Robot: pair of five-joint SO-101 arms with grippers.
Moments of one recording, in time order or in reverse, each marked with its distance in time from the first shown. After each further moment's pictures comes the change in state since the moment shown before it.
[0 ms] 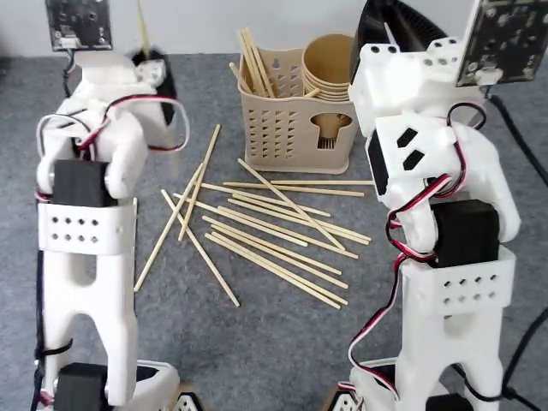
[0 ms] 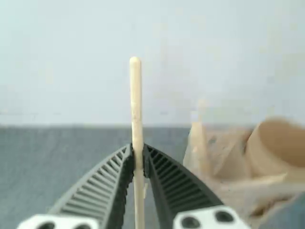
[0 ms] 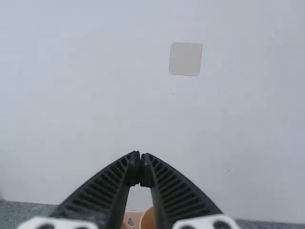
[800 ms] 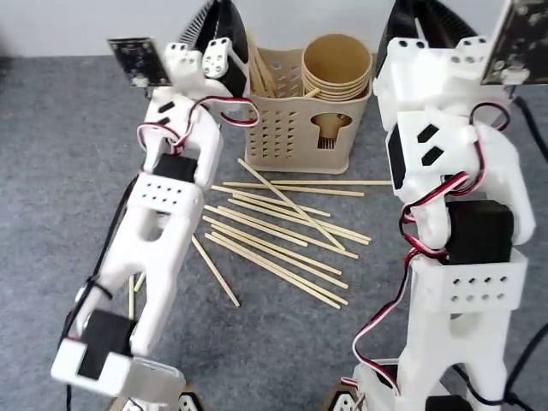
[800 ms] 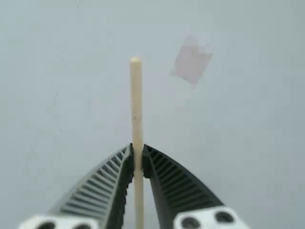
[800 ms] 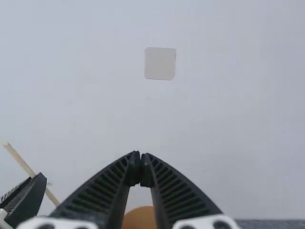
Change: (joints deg) left arm 9.0 19.0 17.3 -65.4 12.5; right arm 5.1 0.0 0.0 -0.6 0.0
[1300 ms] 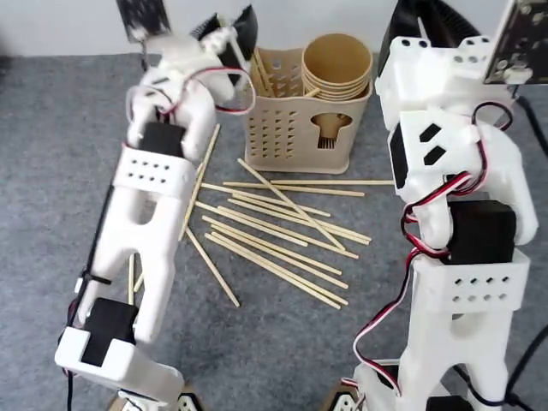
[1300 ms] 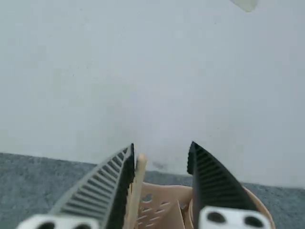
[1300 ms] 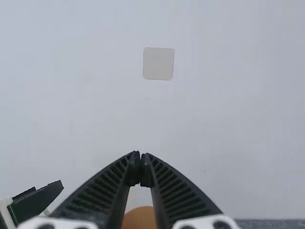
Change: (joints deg) left arm -2.1 3.0 -23.6 44.0 2.9; right arm 0.3 0.0 0.0 0.0 0.0
